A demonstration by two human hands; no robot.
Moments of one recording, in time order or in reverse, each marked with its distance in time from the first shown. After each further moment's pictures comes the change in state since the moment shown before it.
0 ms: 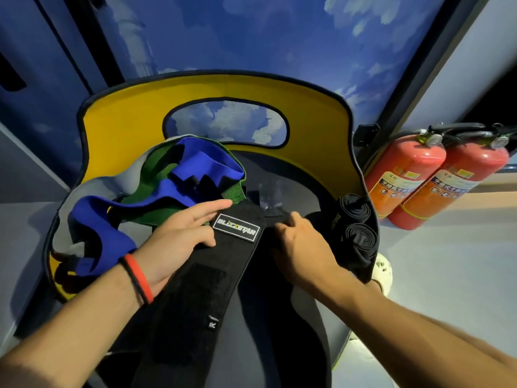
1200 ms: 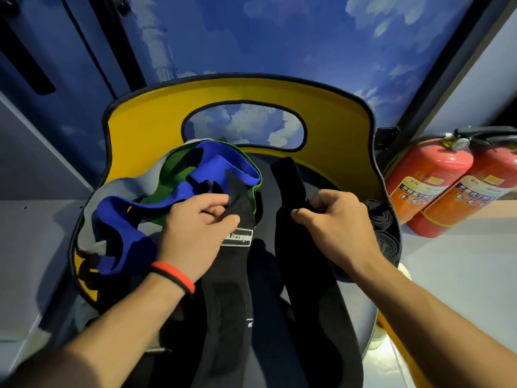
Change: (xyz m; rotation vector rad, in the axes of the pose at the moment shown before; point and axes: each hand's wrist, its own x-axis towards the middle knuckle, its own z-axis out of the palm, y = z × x) left_hand -0.001 0.011 0.015 0.178 0.492 0.133; right_hand -0.002 -0.013 -0.071 0.650 0.315 0.289
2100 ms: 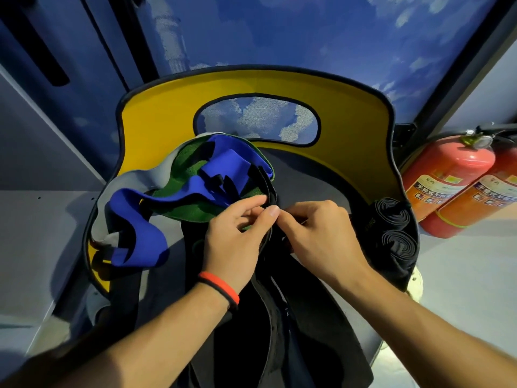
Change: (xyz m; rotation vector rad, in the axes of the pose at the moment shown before) left_hand -0.016 -0.011 0.037 -0.247 -0.007 0.004; right_hand -0.020 -0.025 0.028 0.029 -0.159 -0.139
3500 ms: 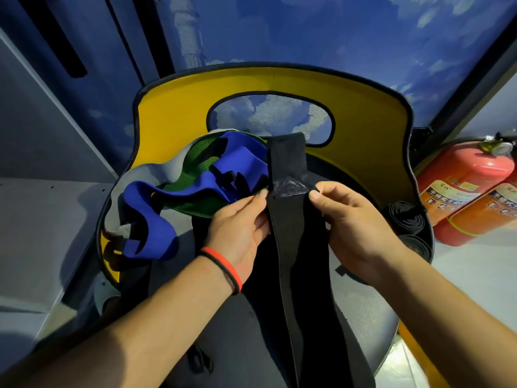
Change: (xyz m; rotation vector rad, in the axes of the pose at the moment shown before) left_hand 0.014 0.017 0.000 -0.710 -0.011 -0.397; right_hand 0.018 0.020 -0.010 0.970 -0.188 0.283
